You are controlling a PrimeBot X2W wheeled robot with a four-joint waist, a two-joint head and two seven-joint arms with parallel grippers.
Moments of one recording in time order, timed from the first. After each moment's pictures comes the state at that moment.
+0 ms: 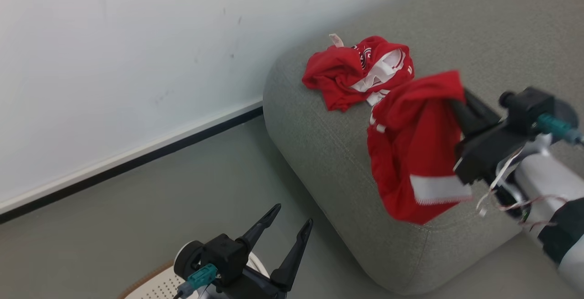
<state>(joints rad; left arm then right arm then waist) -0.20 0.13 -0.59 0.21 -0.48 -0.09 -0.17 -0.76 -0.46 0.77 0.52 0.61 0.07 -0.25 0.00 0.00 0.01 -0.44</state>
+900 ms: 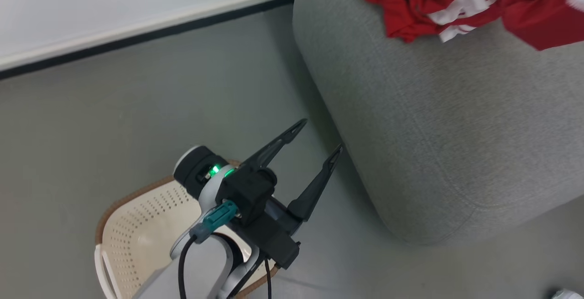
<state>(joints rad) -0.47 0.17 -0.63 0.02 -0.34 -0.09 -0.04 -1.29 -0.63 0.52 0.81 0.65 0.04 -0.22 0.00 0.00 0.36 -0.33</state>
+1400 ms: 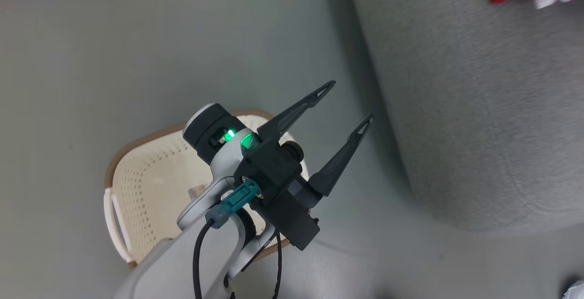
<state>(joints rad) -0.59 0.16 -0.66 -0.04 -0.30 -0.10 0.02 -1.35 -0.70 0.47 0.92 0.66 -0.05 -0.23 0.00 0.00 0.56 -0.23</state>
